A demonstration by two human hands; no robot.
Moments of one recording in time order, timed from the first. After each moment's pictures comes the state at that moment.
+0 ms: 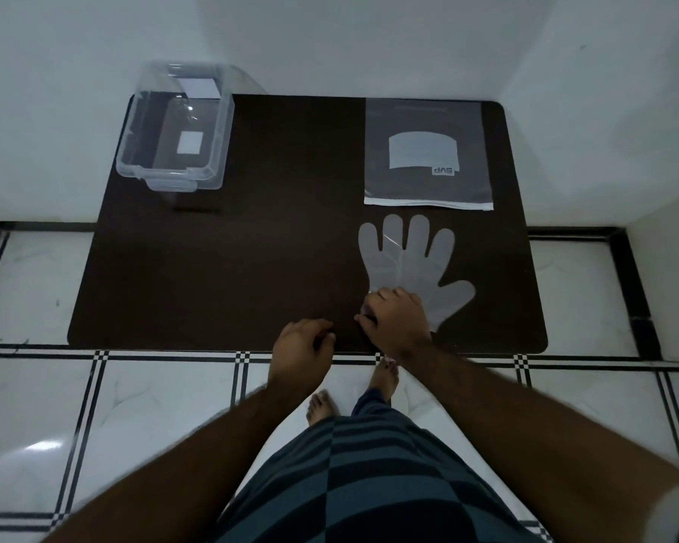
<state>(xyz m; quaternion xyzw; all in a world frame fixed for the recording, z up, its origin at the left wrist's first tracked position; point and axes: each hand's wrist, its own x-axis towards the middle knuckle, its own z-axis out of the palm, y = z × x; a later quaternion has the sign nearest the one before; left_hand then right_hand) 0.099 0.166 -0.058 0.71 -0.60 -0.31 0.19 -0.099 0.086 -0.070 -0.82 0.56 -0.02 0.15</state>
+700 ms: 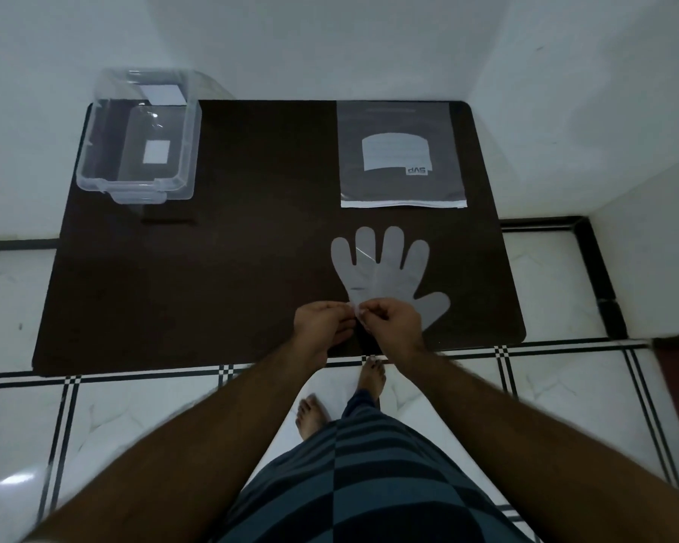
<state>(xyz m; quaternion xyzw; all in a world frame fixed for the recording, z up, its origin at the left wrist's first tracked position) 0.045 0.096 -0.055 0.64 -0.10 -0.69 0.33 -0.111 0.100 -0.062 -0.51 0.69 -0.23 0.45</state>
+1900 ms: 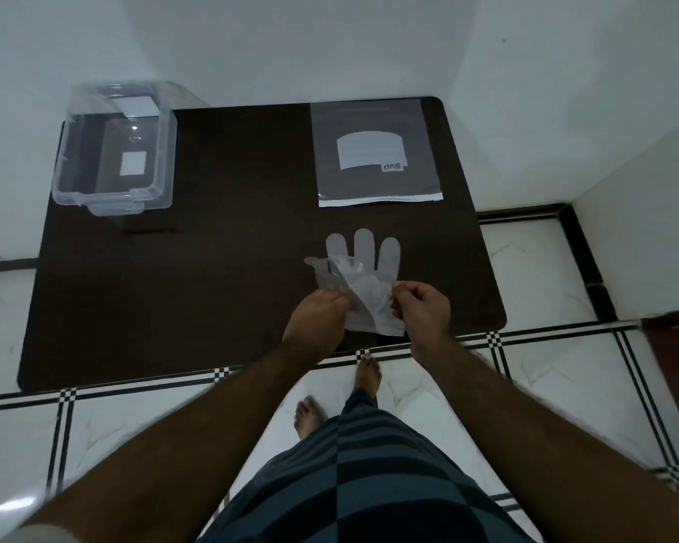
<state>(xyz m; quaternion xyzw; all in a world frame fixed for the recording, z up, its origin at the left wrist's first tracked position) 0.035 0.096 -0.045 0.54 -0.79 -0.25 0.11 -0.158 0.094 -0.029 -0.22 0.75 -0.39 0.49</state>
